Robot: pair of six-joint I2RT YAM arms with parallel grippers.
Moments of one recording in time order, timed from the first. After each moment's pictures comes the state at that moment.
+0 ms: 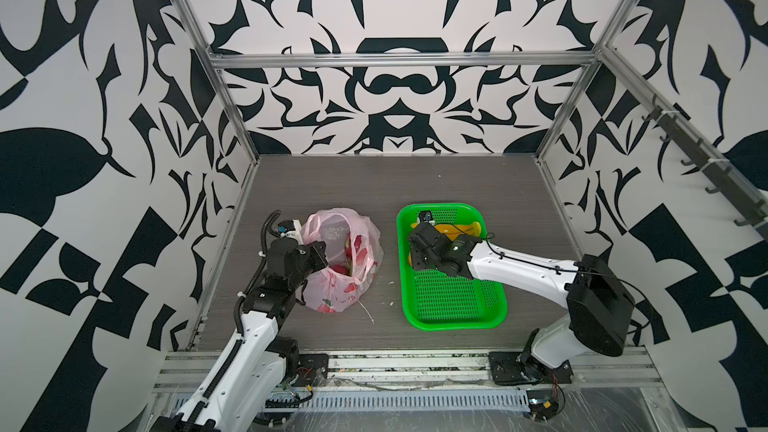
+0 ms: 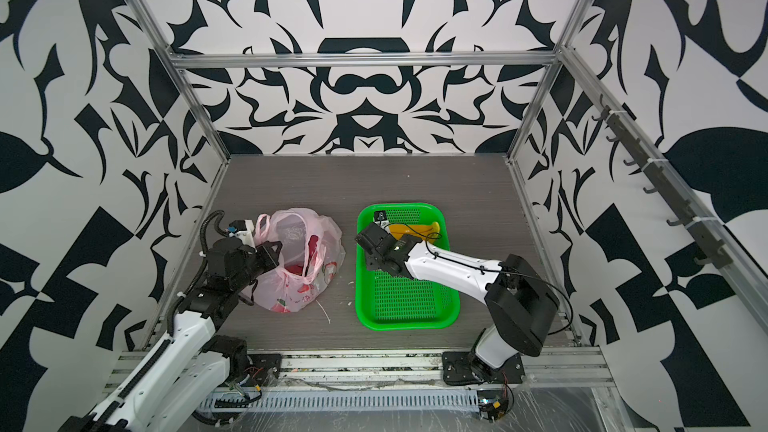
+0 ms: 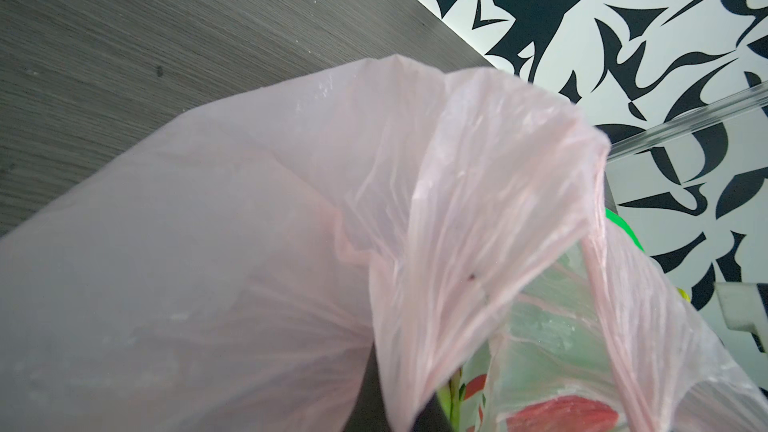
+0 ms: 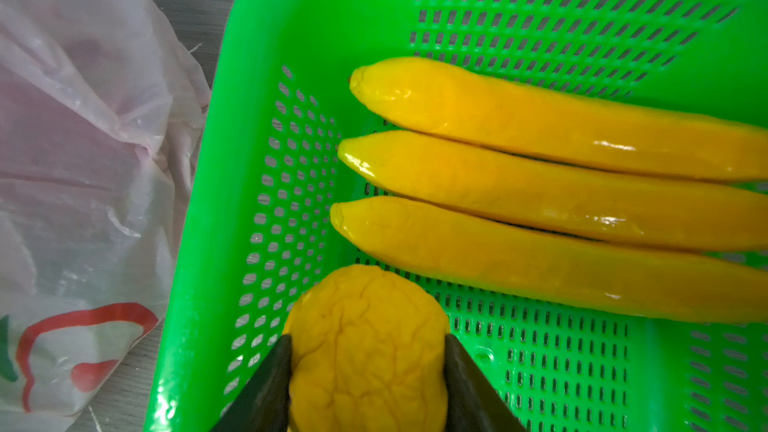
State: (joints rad) left arm -0.22 0.74 0.40 -0.17 0.15 -0.63; right arm 0.89 1.55 1.02 -0.51 0.30 0.68
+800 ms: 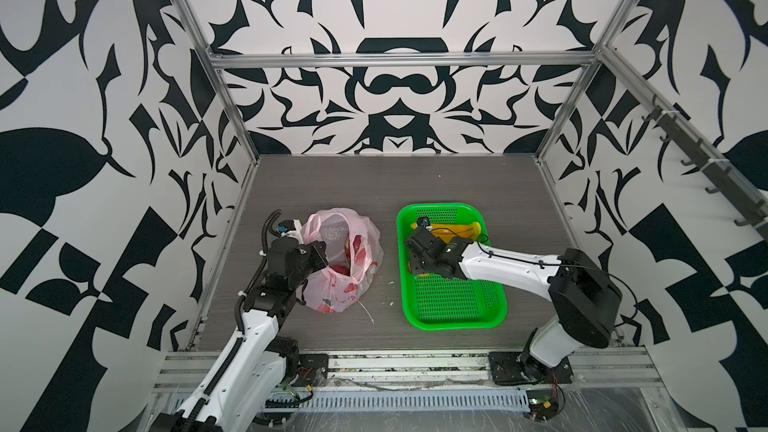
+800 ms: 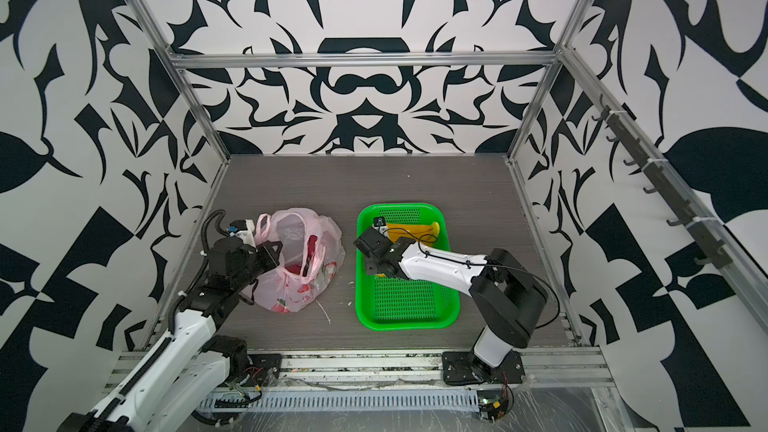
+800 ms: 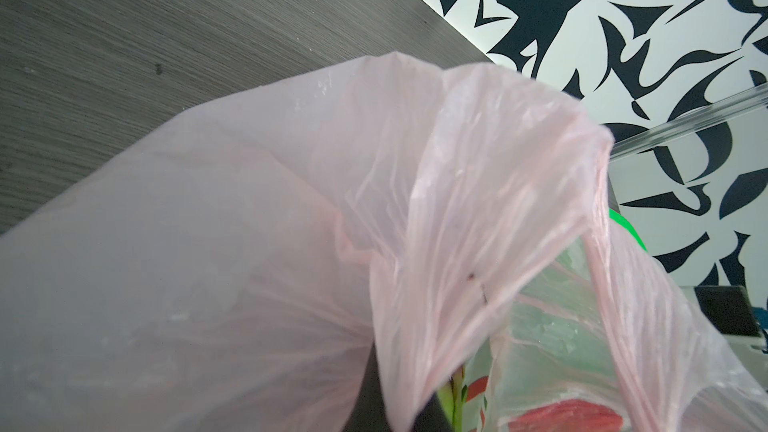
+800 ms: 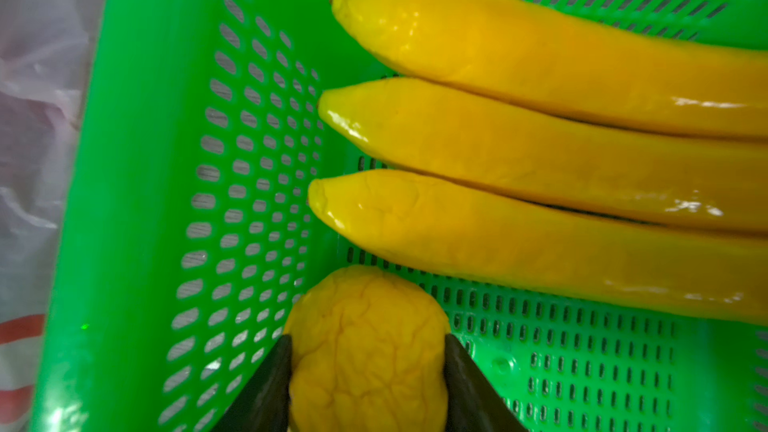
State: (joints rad) left arm -0.22 0.76 0.40 -0.16 0.15 -0.63; right arm 0.89 1.62 1.00 -0.48 0.27 0.70
